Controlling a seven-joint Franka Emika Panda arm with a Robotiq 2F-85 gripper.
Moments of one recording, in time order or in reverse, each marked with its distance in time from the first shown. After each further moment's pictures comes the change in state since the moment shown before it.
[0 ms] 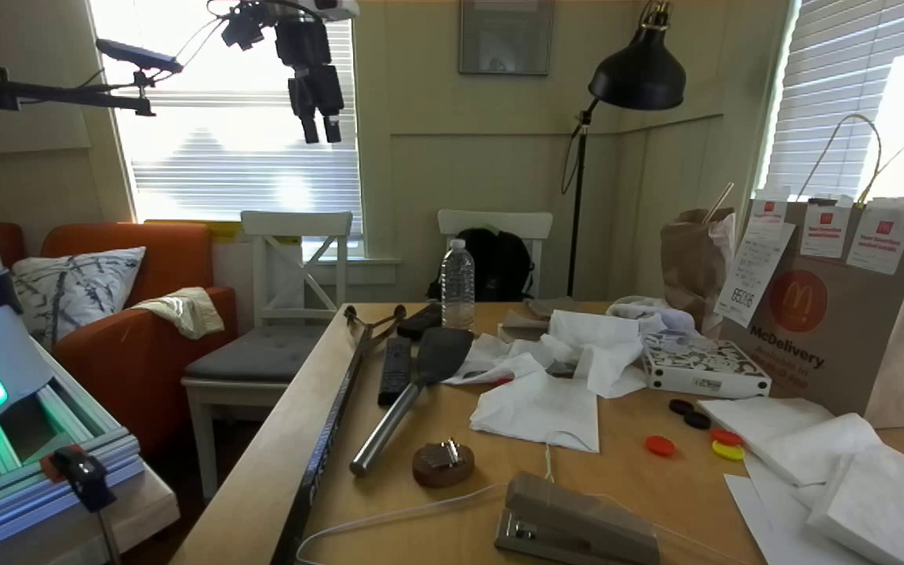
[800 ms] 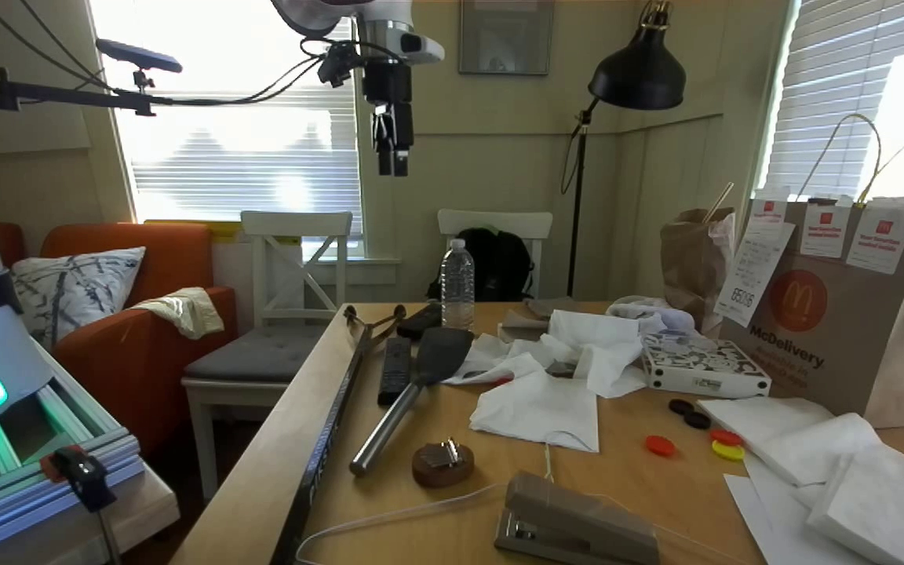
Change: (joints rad) arm -0.030 0.416 -0.087 0.338 0.024 -0.049 0.101
